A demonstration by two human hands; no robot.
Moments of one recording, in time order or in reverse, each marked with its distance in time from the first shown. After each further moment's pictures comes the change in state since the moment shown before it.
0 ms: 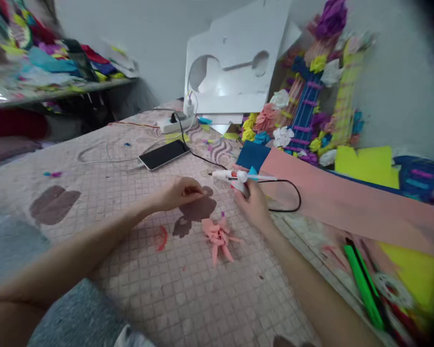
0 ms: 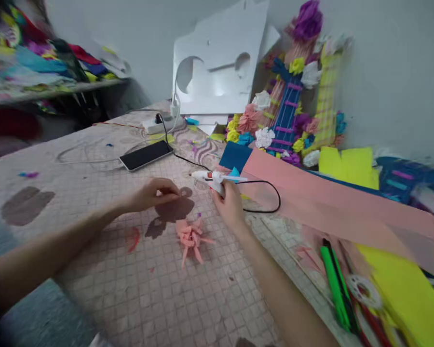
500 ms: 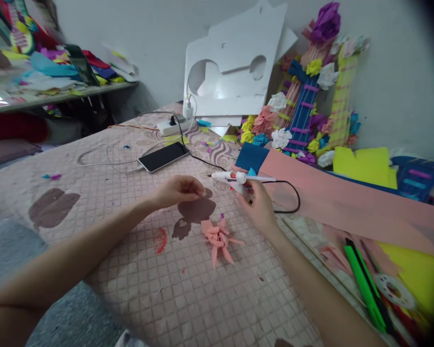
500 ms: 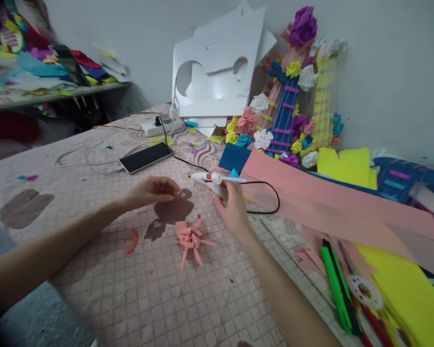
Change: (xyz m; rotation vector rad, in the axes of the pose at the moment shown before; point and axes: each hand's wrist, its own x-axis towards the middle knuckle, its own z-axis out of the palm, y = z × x) left_hand 0.002 -0.005 0.001 -0.617 -0.018 -0.184; right_hand -0.005 -0.009 -0.014 -0.067 0.030 -0.096
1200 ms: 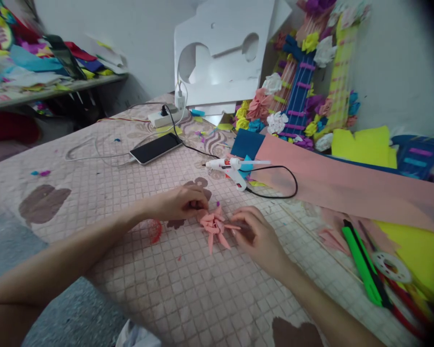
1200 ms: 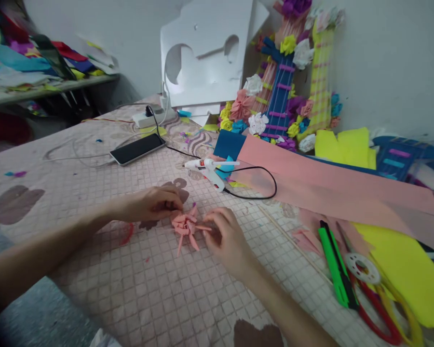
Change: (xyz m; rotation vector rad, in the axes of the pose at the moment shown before) left_hand -0.018 0.029 0.036 0.738 -0.348 0.227; right_hand -0.084 -0.043 -0.034 0.201 -0.329 0.041
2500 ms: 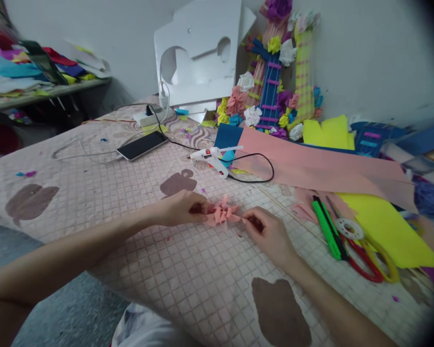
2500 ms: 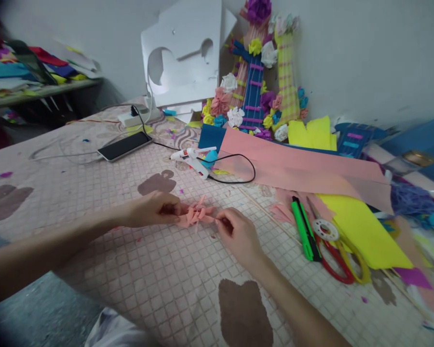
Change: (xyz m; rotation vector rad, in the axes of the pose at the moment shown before) left_hand 0.012 0.039 0.041 -0.085 -0.048 -0.137; right_hand -0.051 0.002 -0.028 -0.185 0.169 0.147
